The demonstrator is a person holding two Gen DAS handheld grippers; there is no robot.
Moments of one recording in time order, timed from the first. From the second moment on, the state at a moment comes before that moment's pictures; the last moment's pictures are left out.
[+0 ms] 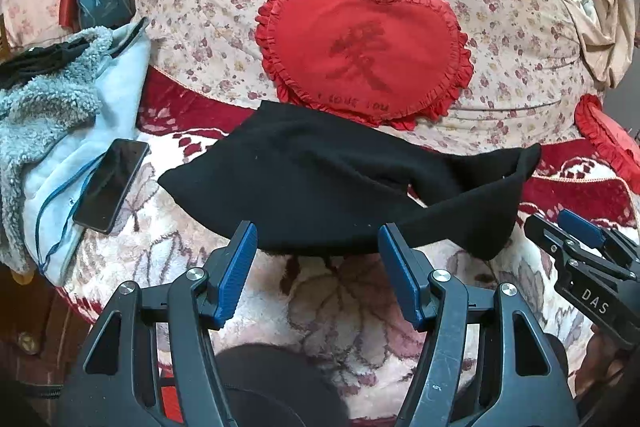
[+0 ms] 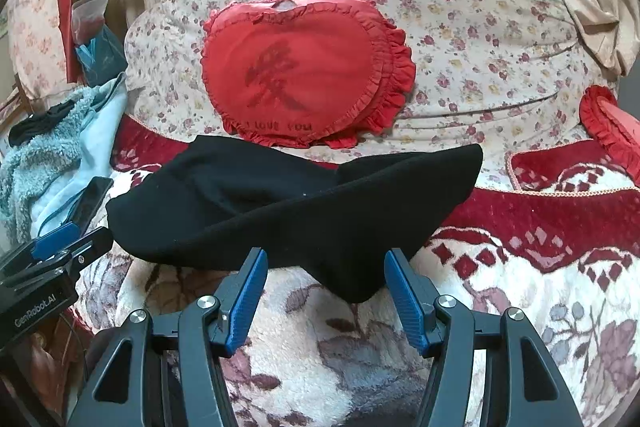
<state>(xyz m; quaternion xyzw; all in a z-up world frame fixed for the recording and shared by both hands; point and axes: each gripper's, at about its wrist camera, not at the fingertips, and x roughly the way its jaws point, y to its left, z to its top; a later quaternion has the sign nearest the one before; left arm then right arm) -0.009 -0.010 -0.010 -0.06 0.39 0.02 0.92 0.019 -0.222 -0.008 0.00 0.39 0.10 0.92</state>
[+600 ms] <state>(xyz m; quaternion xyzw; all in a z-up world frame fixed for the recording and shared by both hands) 0.004 -0.009 -0.021 -0.06 0.41 0.02 0.91 0.037 -0.223 -0.024 0.01 0.40 0.11 0.91</state>
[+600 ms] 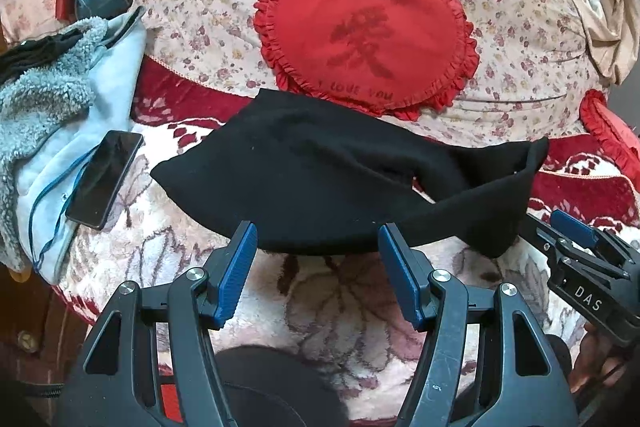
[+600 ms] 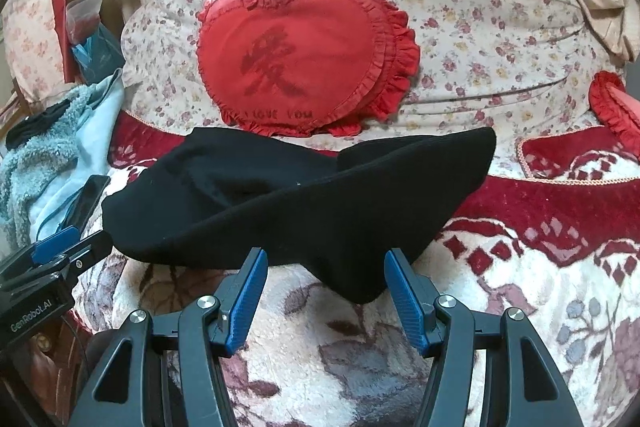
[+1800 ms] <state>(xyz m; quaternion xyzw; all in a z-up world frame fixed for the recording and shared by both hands) 0.036 0.006 -0.037 -0.09 0.42 0.02 0.90 0.078 -0.203 -0.003 -0.01 0.40 0.10 0.91</state>
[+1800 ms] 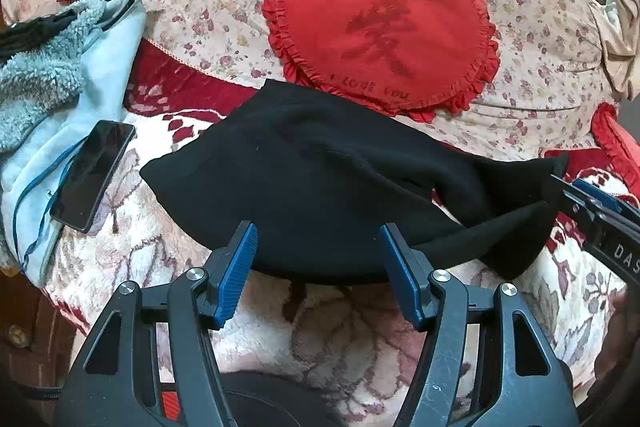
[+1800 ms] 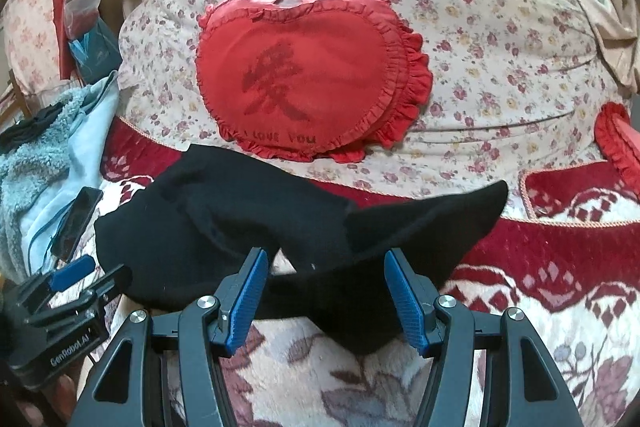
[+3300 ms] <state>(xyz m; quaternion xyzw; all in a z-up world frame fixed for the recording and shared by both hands) 0.044 0.110 -0.085 -0.24 0.48 0.08 0.84 0.060 -0.242 -0.068 0.02 0.50 0.12 0.86</state>
